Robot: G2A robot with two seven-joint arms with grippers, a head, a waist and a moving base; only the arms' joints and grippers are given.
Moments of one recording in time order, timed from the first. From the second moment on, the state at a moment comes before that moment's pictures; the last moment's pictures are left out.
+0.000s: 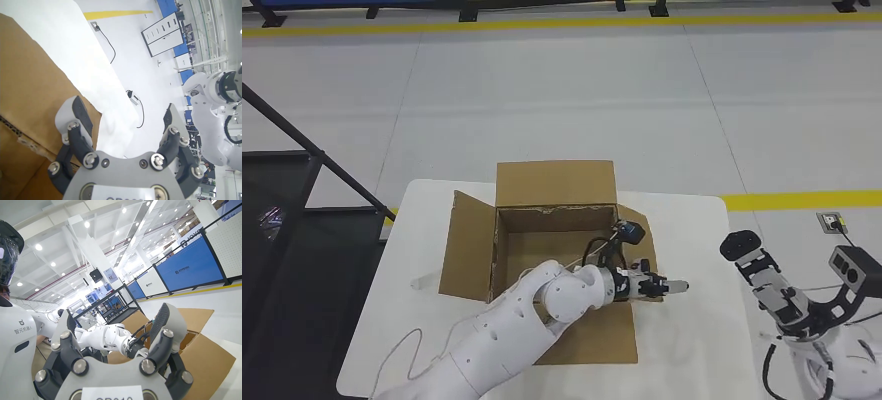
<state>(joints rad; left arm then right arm) 0.54 -1.46 -0.59 -1.17 0.22 -0.15 -0.56 -1.30 -1.10 1.69 -1.71 0.20 -1.01 0.60</state>
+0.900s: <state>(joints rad) 0.81 -1.34 -0.94 -1.60 0.18 -0.16 -0.82 -1.21 -1.09 1.62 -1.63 0.27 -1.01 0.62</state>
